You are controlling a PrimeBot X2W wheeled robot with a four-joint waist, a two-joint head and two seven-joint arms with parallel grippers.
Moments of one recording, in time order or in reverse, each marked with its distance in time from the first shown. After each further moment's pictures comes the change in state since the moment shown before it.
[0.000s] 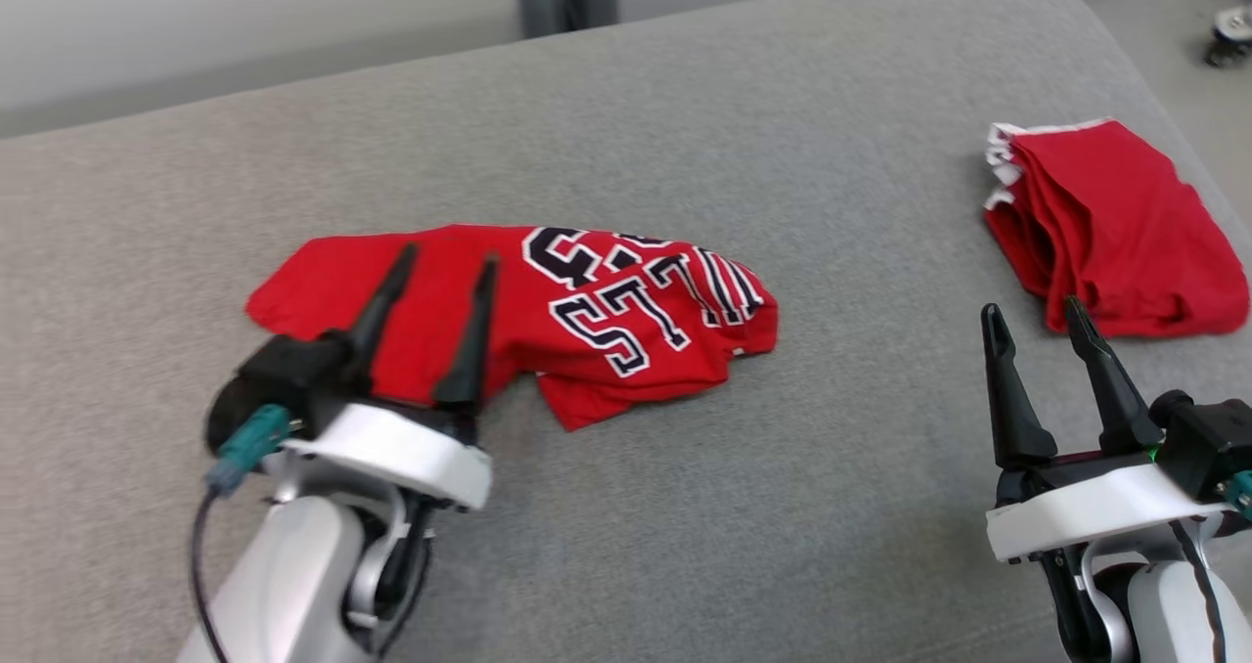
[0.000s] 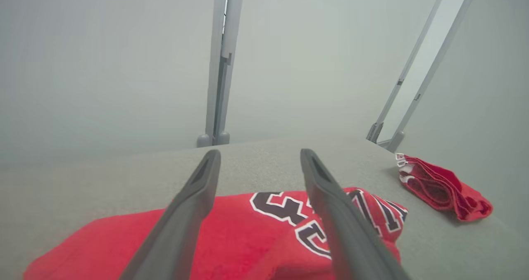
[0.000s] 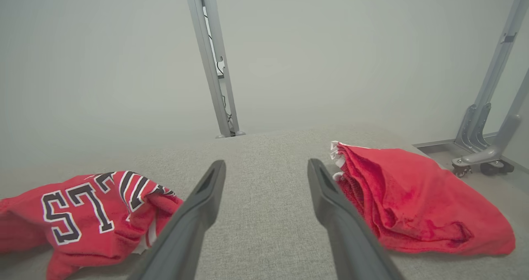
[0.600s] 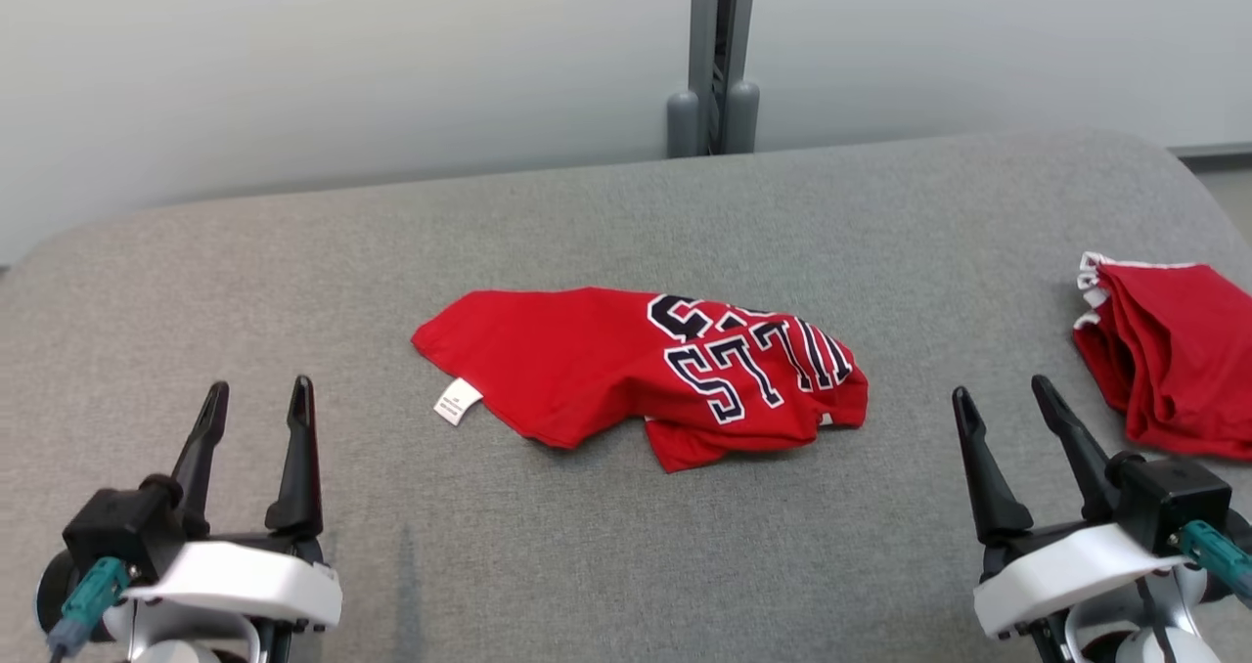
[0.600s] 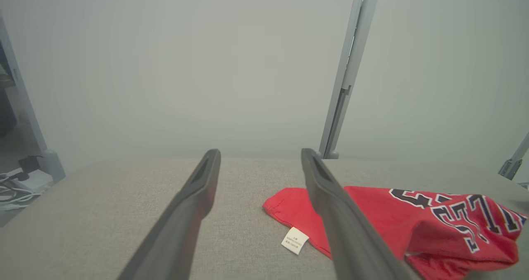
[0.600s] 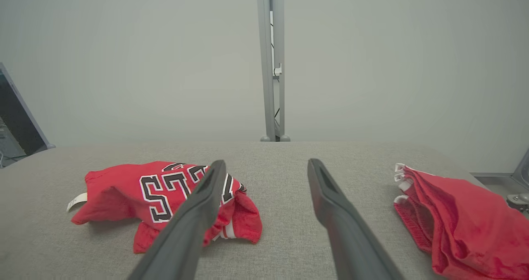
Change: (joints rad) left arm 0.268 0.142 0.169 -0.083 -0.043 0.082 -0.055; right arm 0.099 0.000 0.016 -0.027 -0.074 0.000 0.077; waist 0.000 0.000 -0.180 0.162
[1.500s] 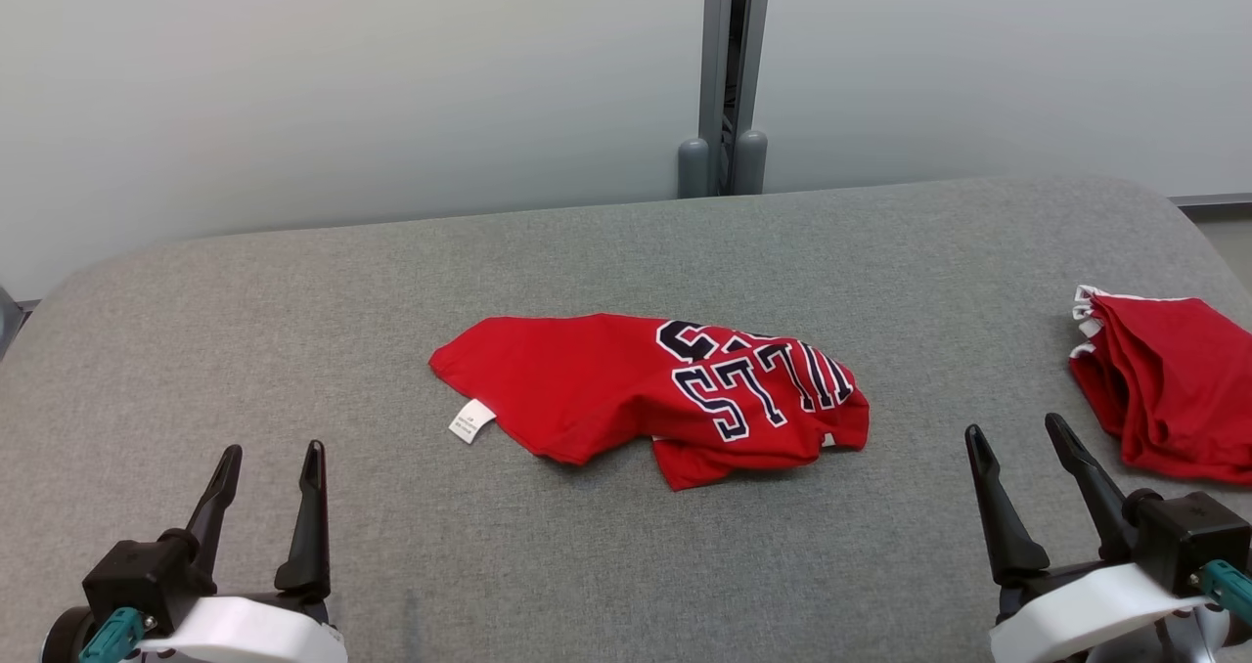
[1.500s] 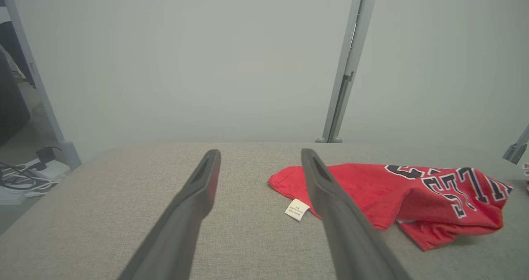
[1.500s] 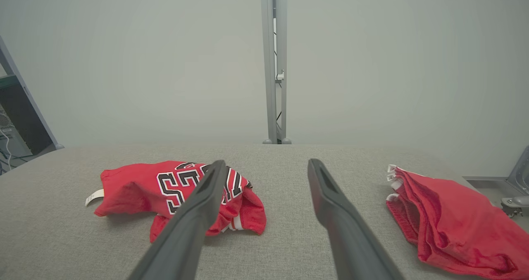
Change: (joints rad) left arm 0.125 0.030 -0.022 -0.071 0.006 0.043 0.044; right arm 0.111 0.000 -0.014 -0.106 0.000 0.000 0.058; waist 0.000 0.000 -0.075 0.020
